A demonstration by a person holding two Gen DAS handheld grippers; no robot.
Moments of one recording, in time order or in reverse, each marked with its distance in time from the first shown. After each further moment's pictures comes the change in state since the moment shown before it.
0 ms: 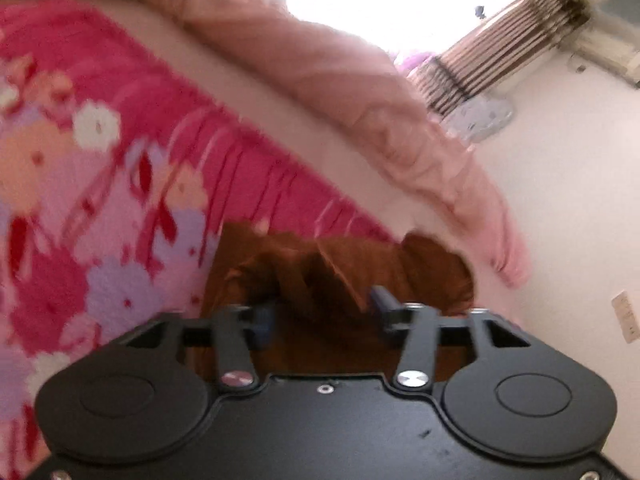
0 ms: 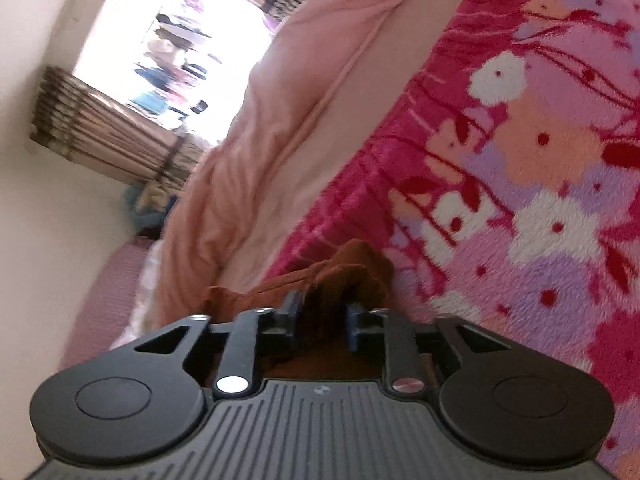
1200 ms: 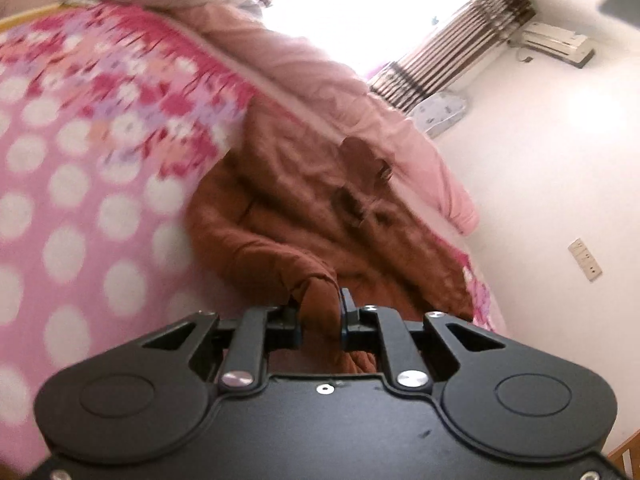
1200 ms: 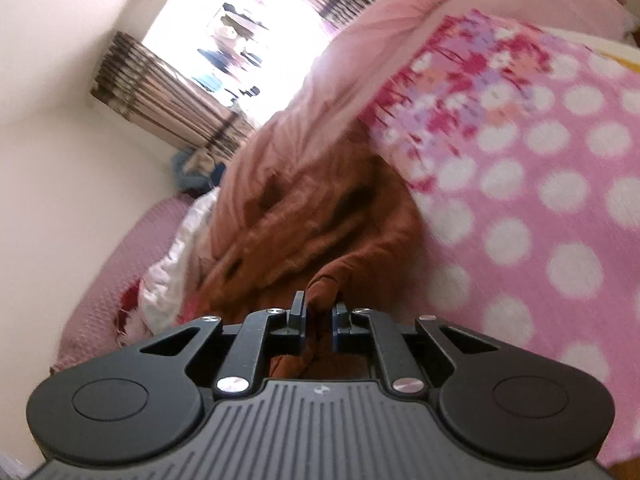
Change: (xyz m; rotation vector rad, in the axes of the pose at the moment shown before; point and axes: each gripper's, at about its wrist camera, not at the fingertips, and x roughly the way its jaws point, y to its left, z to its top) left arm -0.234 -0.027 -0.230 0.054 -0.033 -0.067; right arm -0.276 -0.010 -0.199 -0.158 -0.022 0.062
